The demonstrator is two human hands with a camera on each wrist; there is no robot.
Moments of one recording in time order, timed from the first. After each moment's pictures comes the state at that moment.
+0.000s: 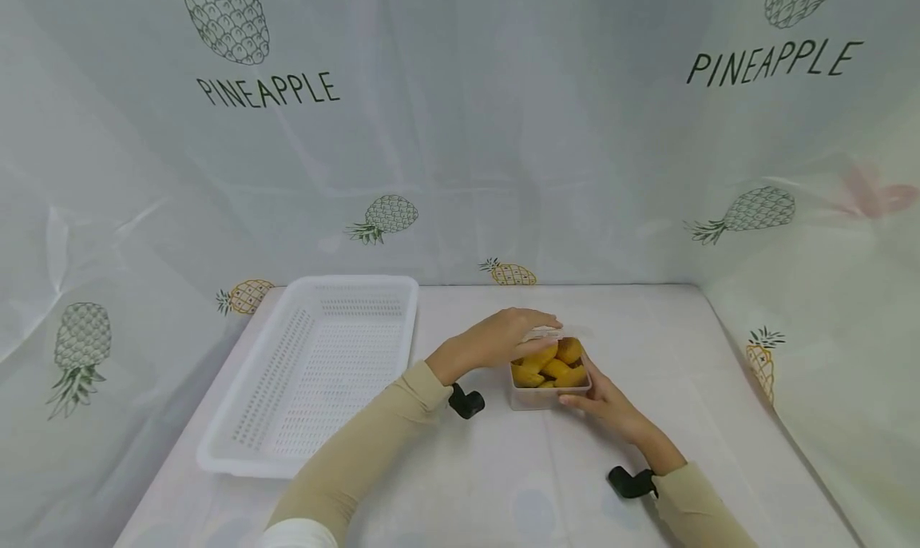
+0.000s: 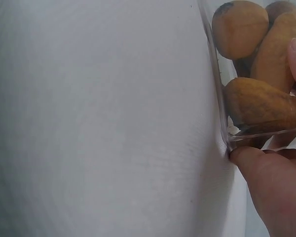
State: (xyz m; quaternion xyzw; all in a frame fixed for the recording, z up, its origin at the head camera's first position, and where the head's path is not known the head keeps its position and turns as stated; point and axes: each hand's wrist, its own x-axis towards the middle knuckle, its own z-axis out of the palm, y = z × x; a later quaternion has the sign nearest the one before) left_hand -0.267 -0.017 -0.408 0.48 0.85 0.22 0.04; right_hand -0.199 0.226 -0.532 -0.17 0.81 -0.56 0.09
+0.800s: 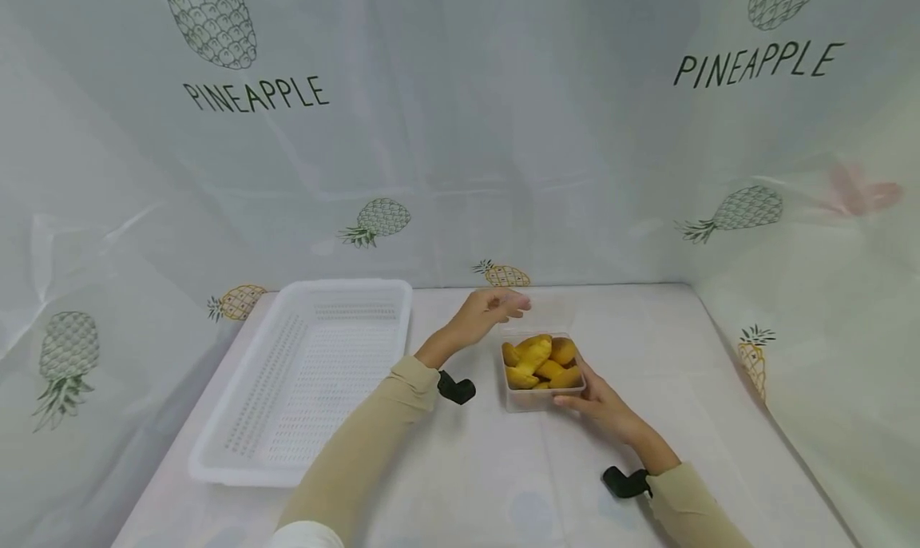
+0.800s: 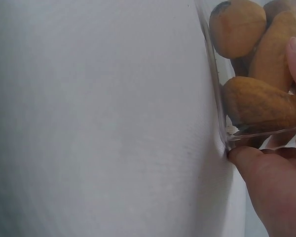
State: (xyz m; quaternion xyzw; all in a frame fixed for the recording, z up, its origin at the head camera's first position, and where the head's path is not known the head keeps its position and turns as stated) left_hand -0.310 -0.033 -0.438 0.35 0.76 0.54 0.08; right_hand -0.196 0.228 -0.532 -0.16 0.81 -0.56 0.09
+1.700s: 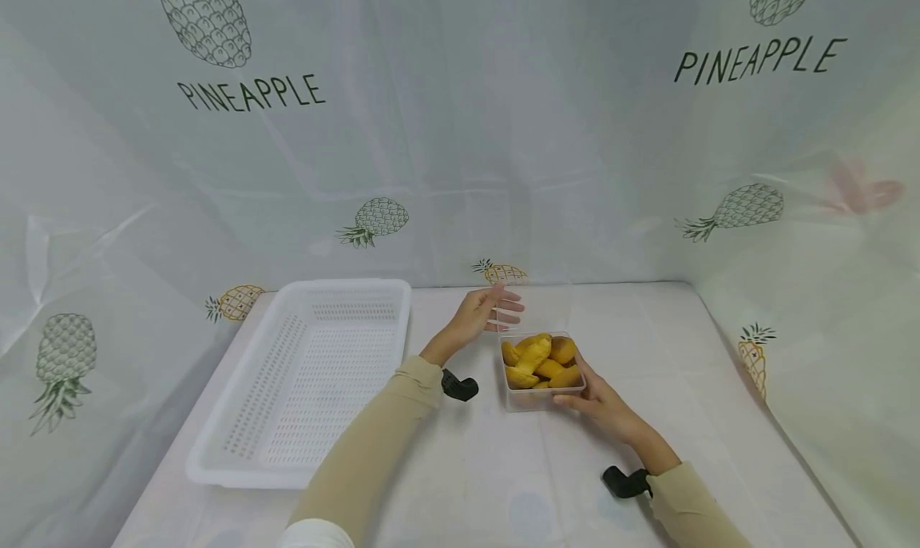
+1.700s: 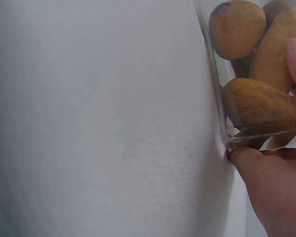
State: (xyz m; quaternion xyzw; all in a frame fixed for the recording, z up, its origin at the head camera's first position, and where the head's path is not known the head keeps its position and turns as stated) left_hand -0.326 -0.032 -0.463 0.24 0.71 0.65 0.14; right_hand -0.195 0.228 -0.531 -0.14 0.82 -0.55 0.10
